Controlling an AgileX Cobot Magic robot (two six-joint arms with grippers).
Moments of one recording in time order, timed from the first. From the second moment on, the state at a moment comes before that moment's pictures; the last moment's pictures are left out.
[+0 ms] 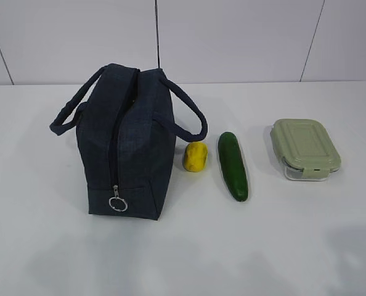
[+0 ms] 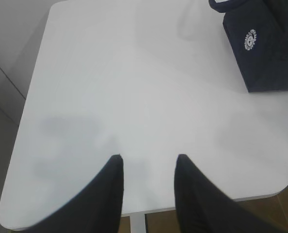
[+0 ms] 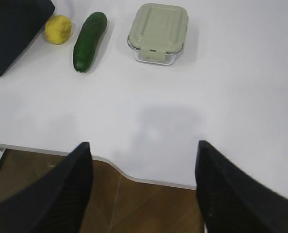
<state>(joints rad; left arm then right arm) -0.01 0.01 -0.51 -0.01 1.11 0.09 -0.05 -0.02 -0.49 0.15 1.15 -0.18</state>
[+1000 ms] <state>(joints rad) -0.01 0.01 -0.51 -0.01 1.11 0.09 -0.05 -0.02 -0.49 0.15 1.15 -0.18</state>
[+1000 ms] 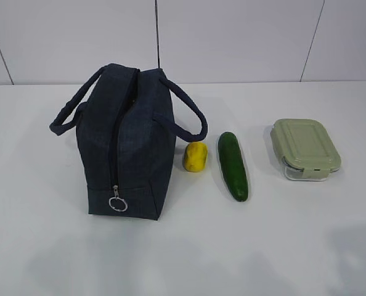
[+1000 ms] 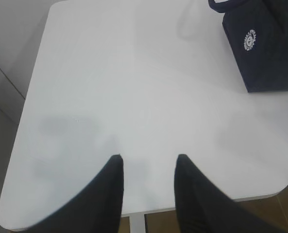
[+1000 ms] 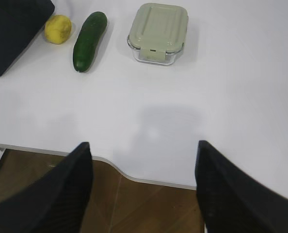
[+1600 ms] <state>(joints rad) -0.01 0.01 -0.51 -0.01 1.11 0.09 -0.05 0.10 -0.51 0.37 1.09 -0.18</state>
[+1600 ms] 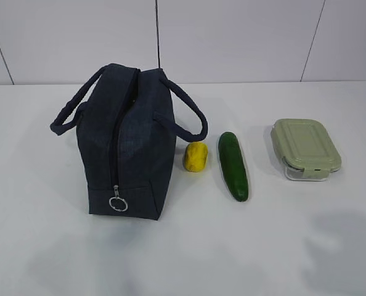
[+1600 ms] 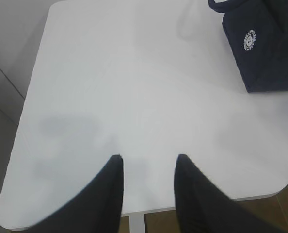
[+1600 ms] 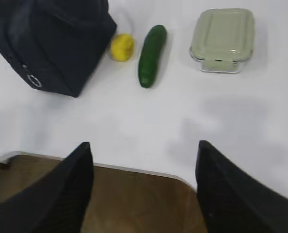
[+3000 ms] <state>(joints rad) -0.01 0.01 -0.51 -0.01 1.11 0.09 -0.38 1.57 -0.99 1.25 1.18 -1.06</state>
